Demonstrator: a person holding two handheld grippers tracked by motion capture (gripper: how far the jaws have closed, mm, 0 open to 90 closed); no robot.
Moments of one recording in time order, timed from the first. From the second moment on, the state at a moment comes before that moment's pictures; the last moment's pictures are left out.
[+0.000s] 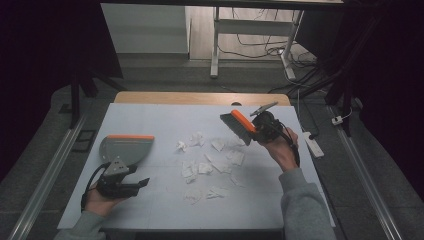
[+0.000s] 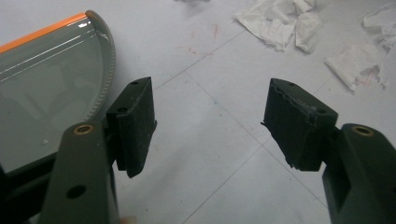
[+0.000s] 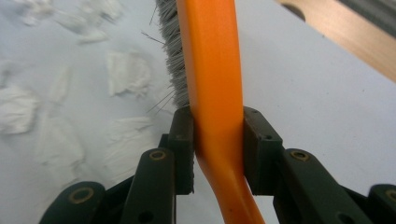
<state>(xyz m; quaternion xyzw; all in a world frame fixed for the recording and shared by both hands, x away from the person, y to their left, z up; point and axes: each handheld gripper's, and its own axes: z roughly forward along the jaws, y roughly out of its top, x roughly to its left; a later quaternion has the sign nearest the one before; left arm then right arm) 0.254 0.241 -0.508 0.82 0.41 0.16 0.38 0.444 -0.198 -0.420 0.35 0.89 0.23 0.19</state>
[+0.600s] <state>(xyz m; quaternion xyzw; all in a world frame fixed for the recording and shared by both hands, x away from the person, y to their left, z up) 0.254 0.251 -0.510 0.81 0.42 0.16 0.38 0.493 -0.194 -0.438 0.38 0.90 0.11 0.20</state>
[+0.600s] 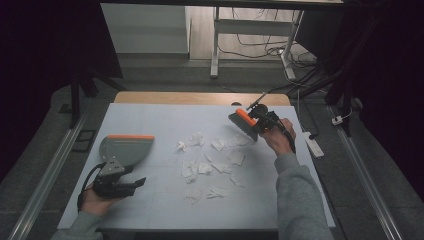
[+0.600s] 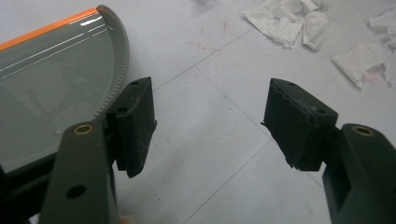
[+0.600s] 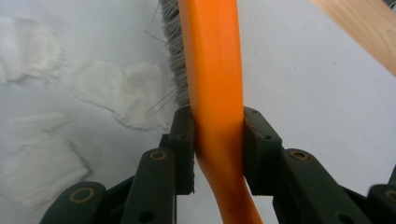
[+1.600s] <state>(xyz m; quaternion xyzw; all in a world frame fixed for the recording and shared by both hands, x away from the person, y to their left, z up) 0.253 0.244 -0.511 0.82 0.41 0.16 0.37 0.432 -0.167 -0.437 0.26 0.94 0.18 0.11</state>
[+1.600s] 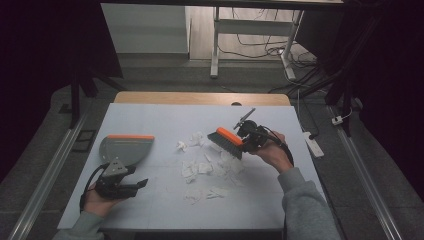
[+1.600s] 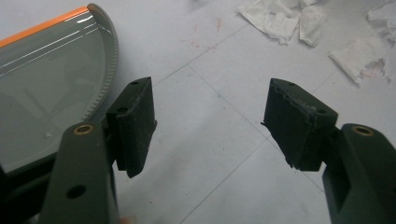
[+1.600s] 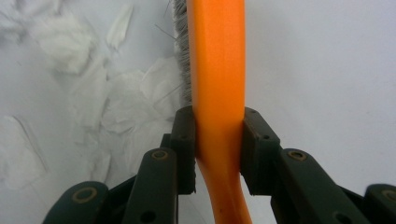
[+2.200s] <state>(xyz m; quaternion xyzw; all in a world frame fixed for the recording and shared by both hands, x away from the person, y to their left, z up) 0.255 0.247 -0.512 0.82 0.41 0.15 0.38 0.488 -0.138 -0.444 0.28 0.94 0.12 0.16</state>
